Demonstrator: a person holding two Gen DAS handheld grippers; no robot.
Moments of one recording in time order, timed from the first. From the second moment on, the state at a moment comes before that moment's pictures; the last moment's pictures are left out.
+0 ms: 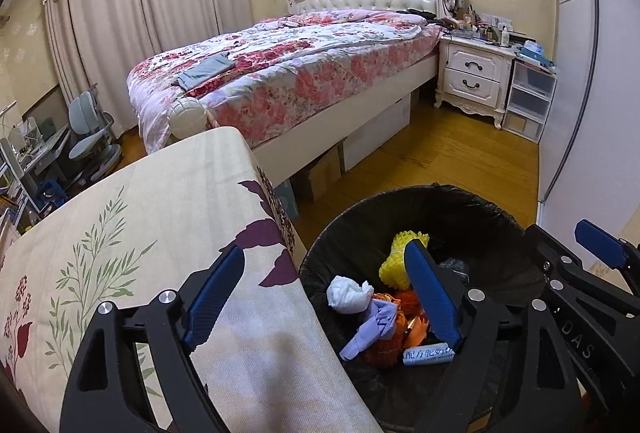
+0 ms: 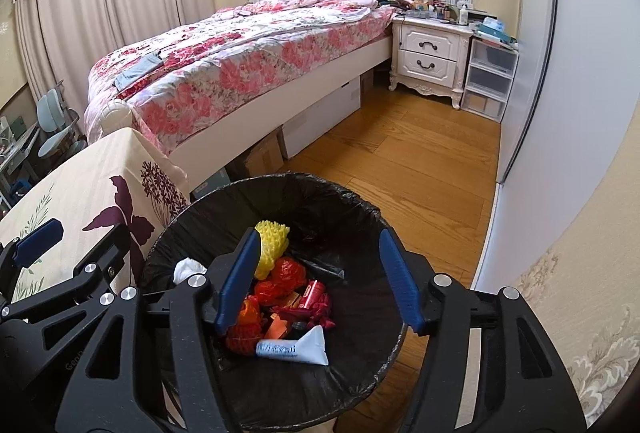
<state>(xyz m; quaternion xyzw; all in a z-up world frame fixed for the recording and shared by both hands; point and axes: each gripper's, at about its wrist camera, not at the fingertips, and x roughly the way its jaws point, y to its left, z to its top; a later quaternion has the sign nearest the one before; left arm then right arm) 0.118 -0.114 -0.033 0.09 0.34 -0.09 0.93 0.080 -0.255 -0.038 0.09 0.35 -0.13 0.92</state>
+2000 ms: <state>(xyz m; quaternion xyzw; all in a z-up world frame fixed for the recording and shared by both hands) -0.002 0.009 0.021 0.02 0.30 -0.04 0.95 -0.032 -0.168 0.025 0.03 0.28 -0.11 0.95</state>
